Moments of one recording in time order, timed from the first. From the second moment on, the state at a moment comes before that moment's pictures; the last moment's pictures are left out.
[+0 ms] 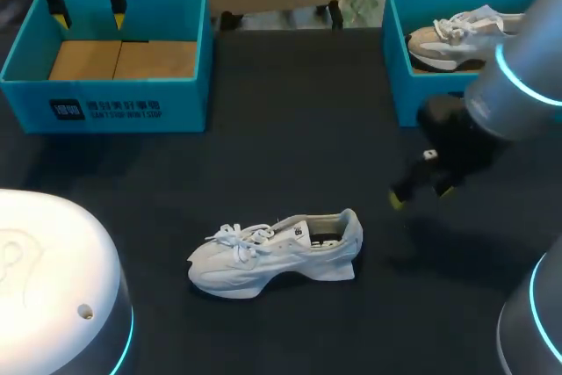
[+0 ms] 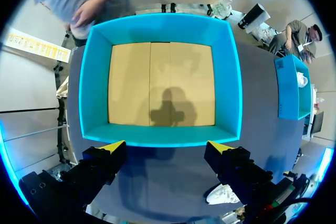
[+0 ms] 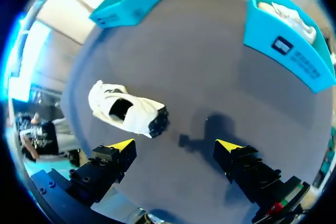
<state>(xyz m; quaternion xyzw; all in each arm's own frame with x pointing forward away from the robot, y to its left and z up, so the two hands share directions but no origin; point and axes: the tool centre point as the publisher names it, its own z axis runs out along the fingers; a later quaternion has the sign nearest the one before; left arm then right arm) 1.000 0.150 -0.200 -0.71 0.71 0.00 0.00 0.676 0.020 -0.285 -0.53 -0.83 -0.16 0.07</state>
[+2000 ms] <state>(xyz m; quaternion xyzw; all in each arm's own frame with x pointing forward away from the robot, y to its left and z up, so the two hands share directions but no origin) 1.000 0.150 -0.200 -0.71 0.71 0.00 0.00 0.665 -0.015 -0.387 -0.12 -0.87 -0.48 -0.04</state>
